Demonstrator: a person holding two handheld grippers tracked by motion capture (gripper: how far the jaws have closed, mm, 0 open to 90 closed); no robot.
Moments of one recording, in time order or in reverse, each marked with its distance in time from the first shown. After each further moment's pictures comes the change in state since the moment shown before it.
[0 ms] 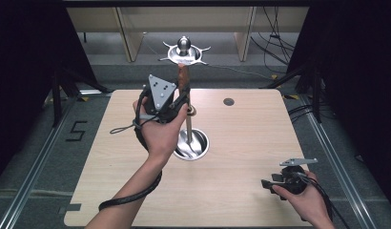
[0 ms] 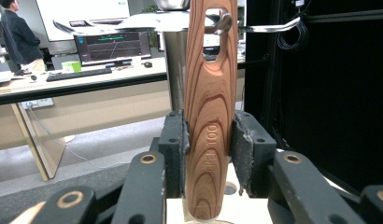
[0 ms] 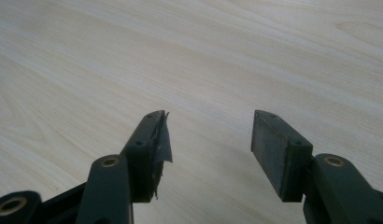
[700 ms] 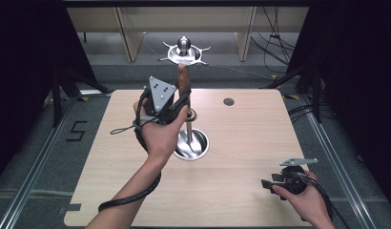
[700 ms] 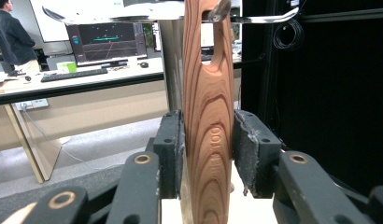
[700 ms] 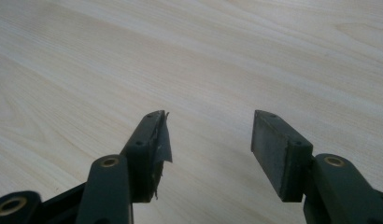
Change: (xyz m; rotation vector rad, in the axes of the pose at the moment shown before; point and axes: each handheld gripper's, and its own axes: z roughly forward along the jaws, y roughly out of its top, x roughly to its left) left arm 0.001 -0.005 -0.001 -0.006 -0.022 0.011; right arm -0.002 0.000 -0.001 -0.004 0.007 -0.014
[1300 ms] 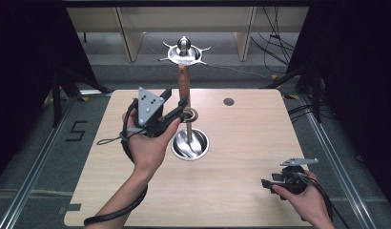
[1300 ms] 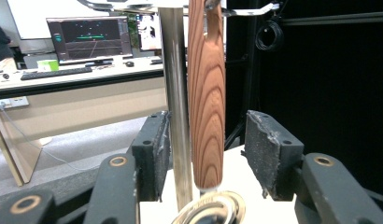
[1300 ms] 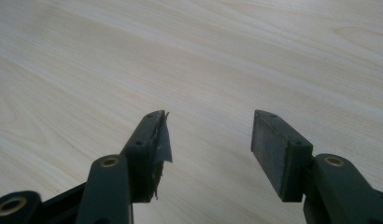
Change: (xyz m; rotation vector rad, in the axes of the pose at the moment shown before) left arm 0.012 -0.013 -0.035 0.004 -0.085 -0.020; right arm 0.008 -0.001 0.002 -0.041 -0.054 0.046
